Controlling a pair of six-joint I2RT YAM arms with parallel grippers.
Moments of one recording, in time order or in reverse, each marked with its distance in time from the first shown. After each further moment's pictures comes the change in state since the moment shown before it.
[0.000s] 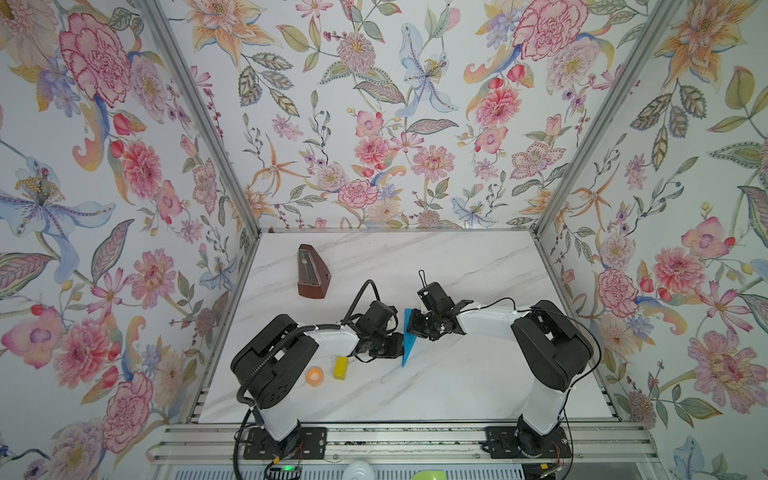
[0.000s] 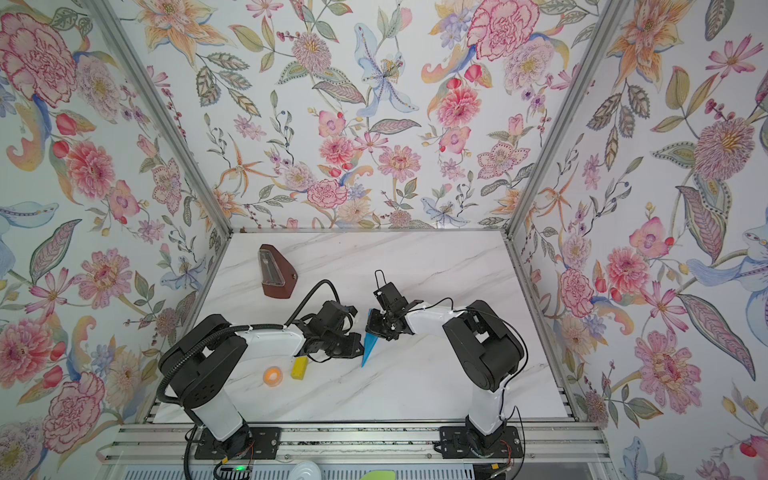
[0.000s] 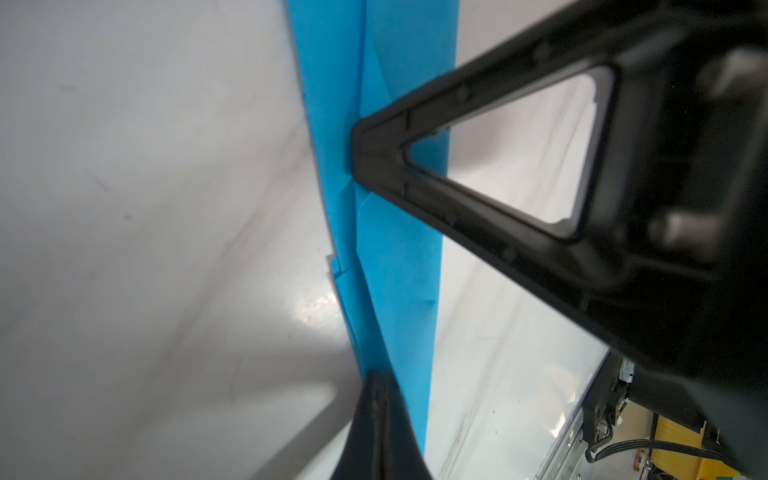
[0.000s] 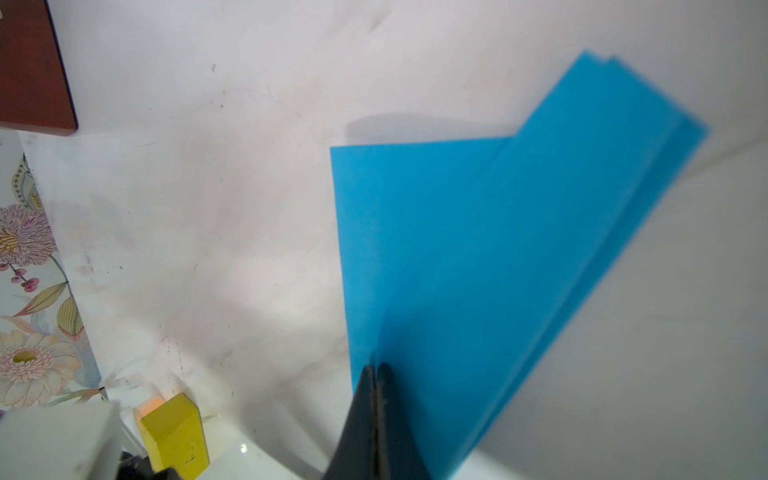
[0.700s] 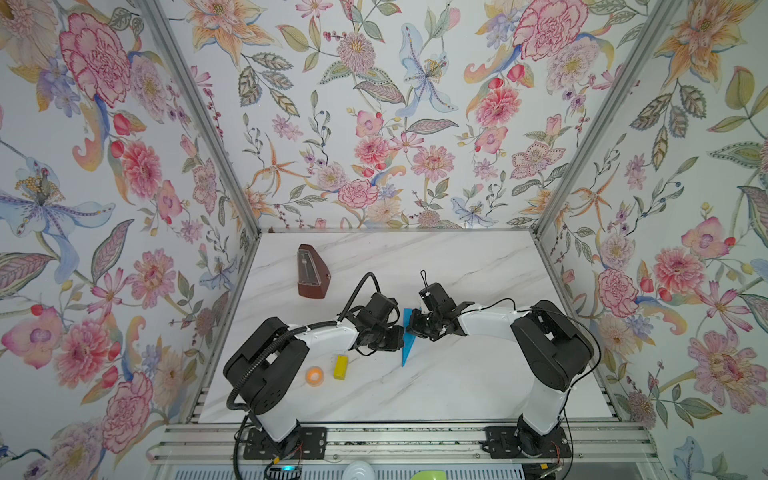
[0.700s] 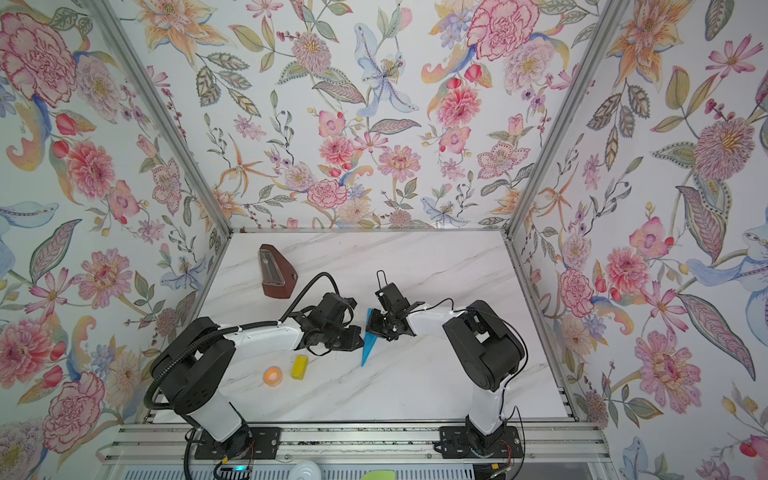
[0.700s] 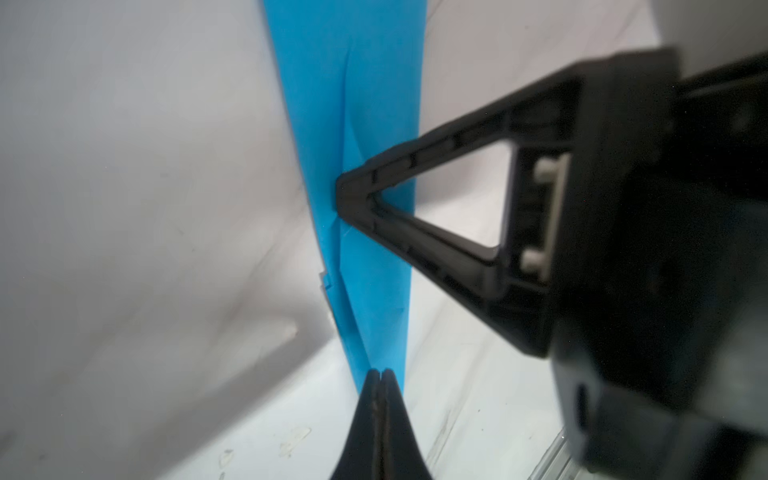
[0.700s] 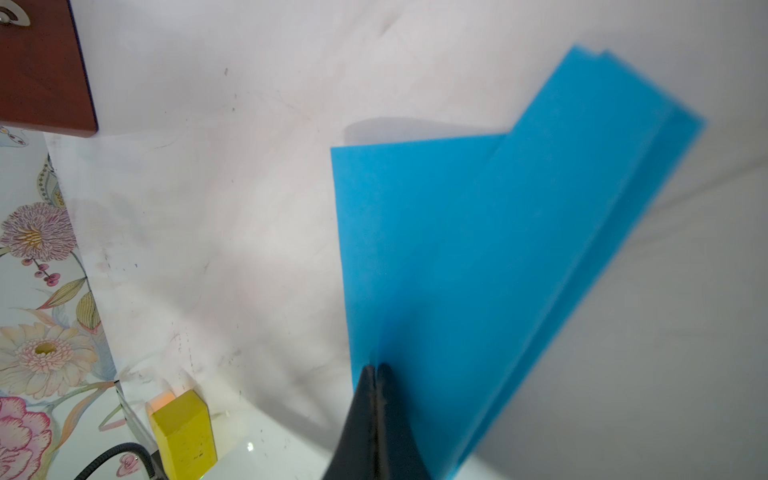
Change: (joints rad) left arm 0.012 -0.050 0.102 -0.134 -0.062 0.037; right arm -0.005 0.000 -0.026 0.056 -0.026 0.004
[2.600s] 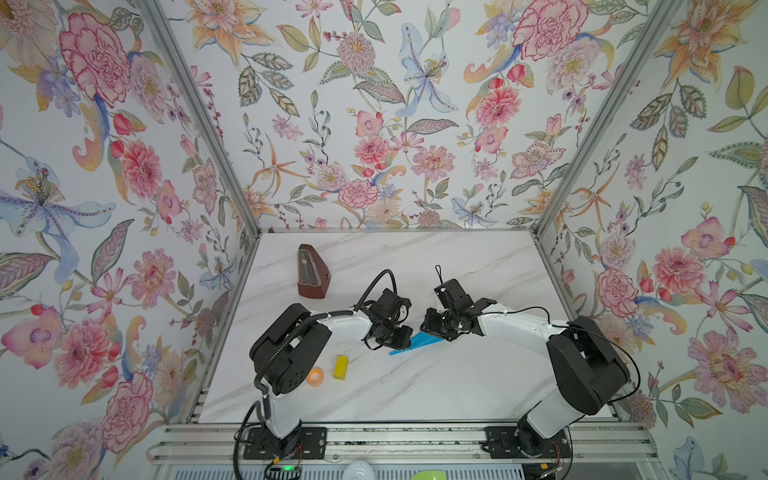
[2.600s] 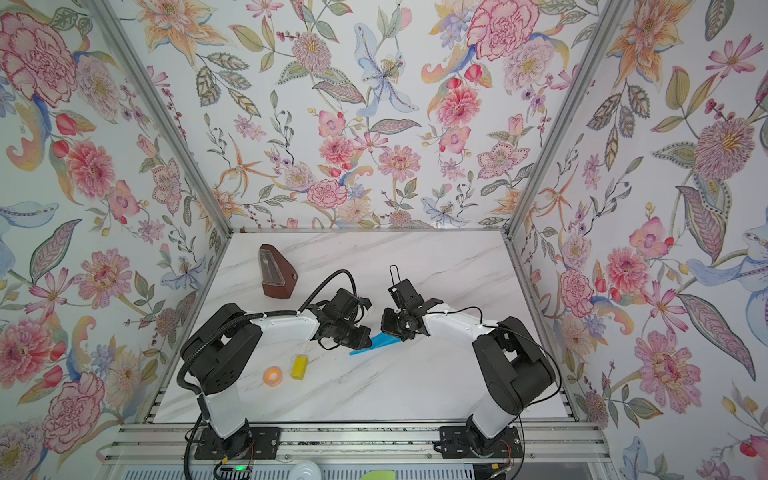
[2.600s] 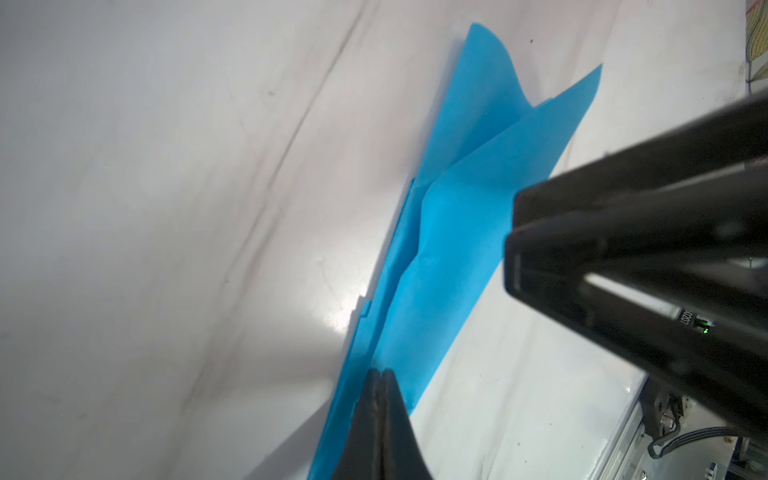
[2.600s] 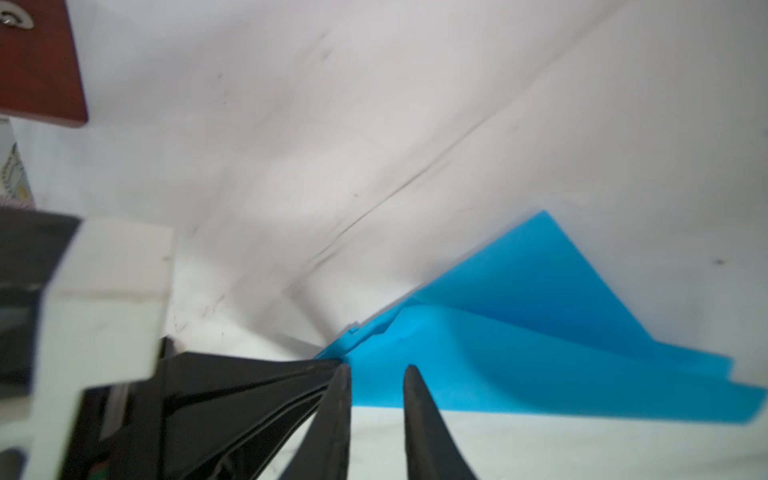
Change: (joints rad) left arm -0.007 0.179 0.127 -0.060 0.047 0.220; right arm -0.047 -0.212 -0.028 -0.236 0.021 -0.114
